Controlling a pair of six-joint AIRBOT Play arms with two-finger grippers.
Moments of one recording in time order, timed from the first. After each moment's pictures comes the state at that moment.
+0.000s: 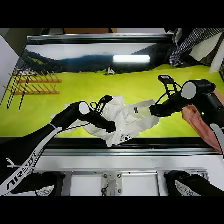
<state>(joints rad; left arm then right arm) -0.53 -1.43 0.99 0.92 -0.97 -1.23 0.19 -1.17 1.16 -1.40 1.39 1.59</state>
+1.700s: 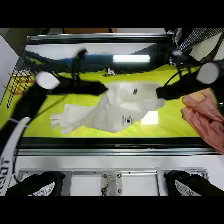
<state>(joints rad) -0.32 -1.22 1.38 0.77 -1.00 -1.26 0.19 -1.17 1.55 -1.47 1.46 1.58</state>
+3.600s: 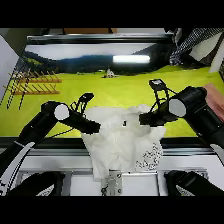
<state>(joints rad) -0.49 -1.11 0.94 1.19 -1.22 -1.64 0.53 -1.06 1.18 -1.57 1.51 1.99</state>
